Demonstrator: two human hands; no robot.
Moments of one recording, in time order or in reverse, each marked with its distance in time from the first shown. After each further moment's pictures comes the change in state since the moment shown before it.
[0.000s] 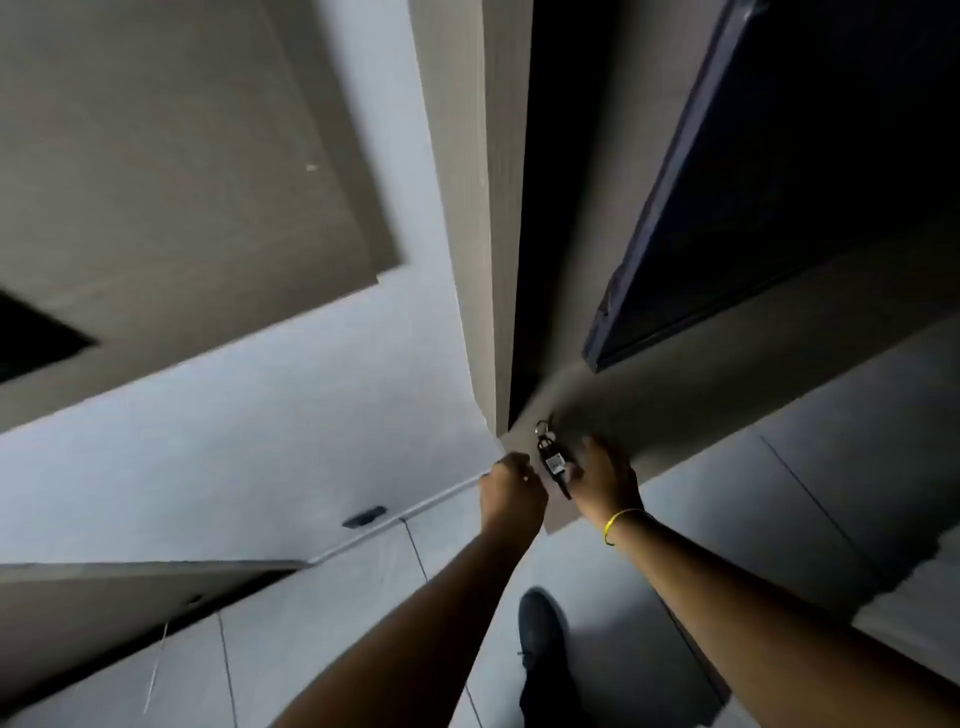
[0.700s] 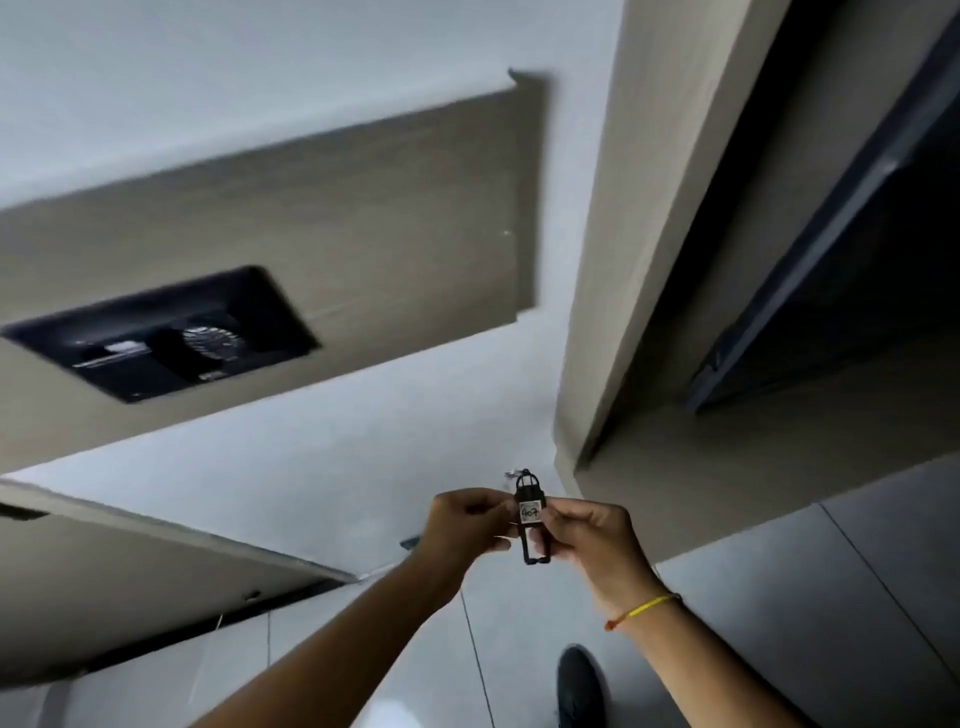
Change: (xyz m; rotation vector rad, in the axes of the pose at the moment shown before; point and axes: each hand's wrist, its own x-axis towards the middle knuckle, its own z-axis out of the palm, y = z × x) left_hand -0.042 -0.048 -0.162 -0.591 -0.190 -0.061; right_hand -0.098 -0.110 -0.006 1.138 -0.357 0.057
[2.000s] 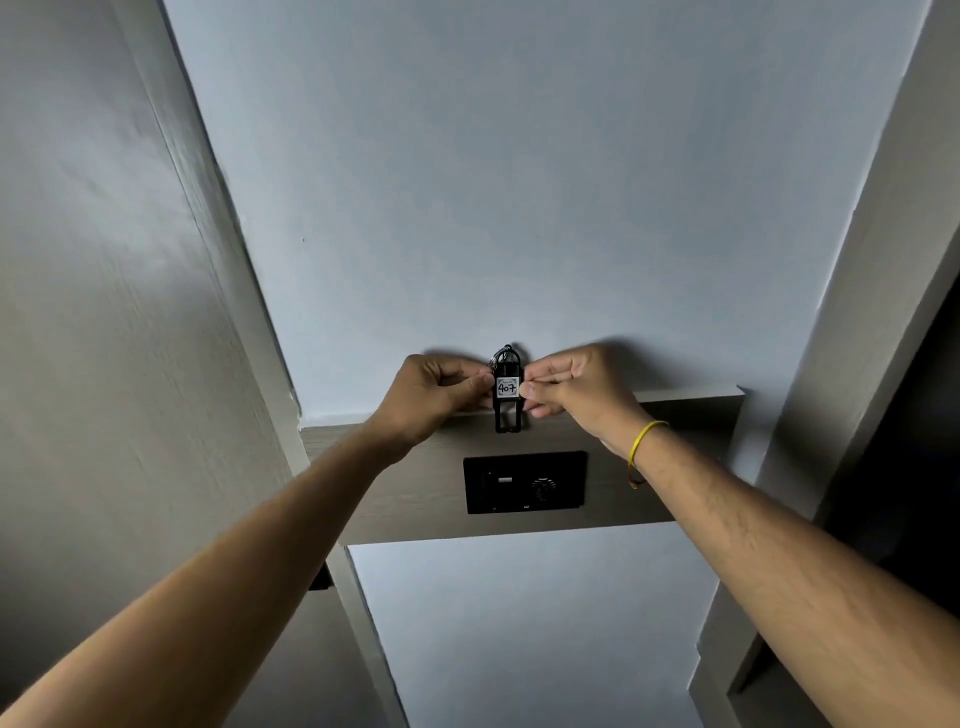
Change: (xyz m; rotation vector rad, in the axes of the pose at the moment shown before) left_hand -0.203 0.297 -0.279 0.199 0.148 1.028; right_hand -0.092 -0.302 0.326 -0.468 -0.404 -0.839
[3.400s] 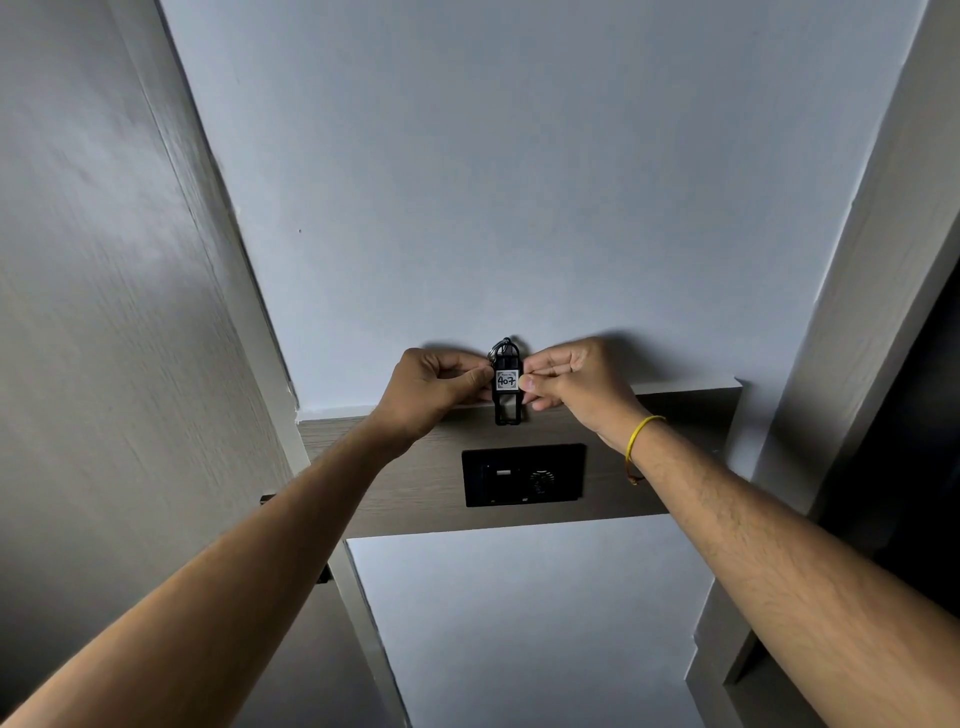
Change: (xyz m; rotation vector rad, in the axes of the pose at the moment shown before) left_hand 0.000 -0.001 0.005 0.007 0.046 0.008; right_hand -0.008 -0.006 0.000 -0.023 0.019 -0.039
